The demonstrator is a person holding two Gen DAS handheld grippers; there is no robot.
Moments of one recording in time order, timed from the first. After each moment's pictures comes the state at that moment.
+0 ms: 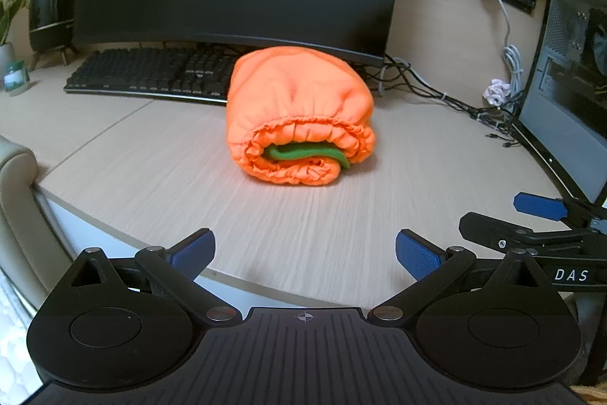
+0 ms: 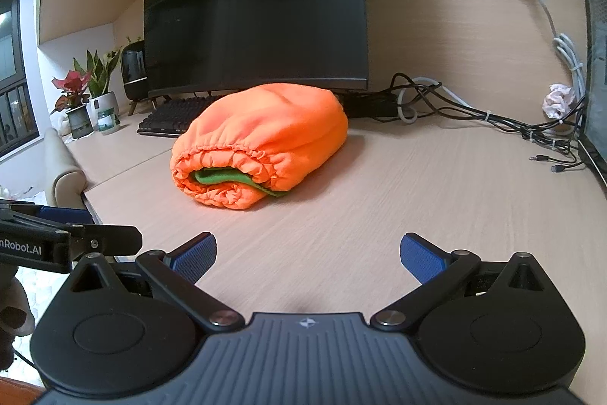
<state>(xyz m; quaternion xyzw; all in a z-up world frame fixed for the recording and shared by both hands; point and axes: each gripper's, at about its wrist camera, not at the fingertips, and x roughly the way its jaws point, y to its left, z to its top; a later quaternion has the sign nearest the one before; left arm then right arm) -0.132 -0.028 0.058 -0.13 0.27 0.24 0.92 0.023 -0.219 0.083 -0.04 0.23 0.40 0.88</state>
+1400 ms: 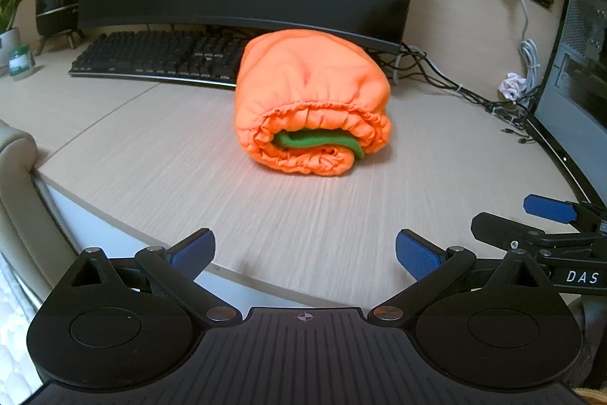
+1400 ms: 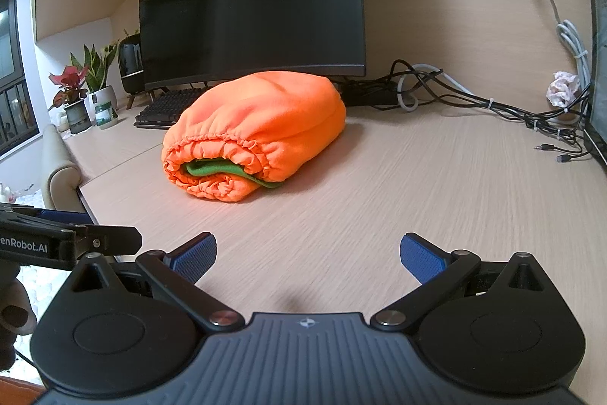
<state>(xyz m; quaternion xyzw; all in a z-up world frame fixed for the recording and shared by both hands) -0.122 -0.020 0.049 -0.14 0.29 0.25 0.91 0.036 -0.217 0.076 -0.04 0.25 0.40 0.88</state>
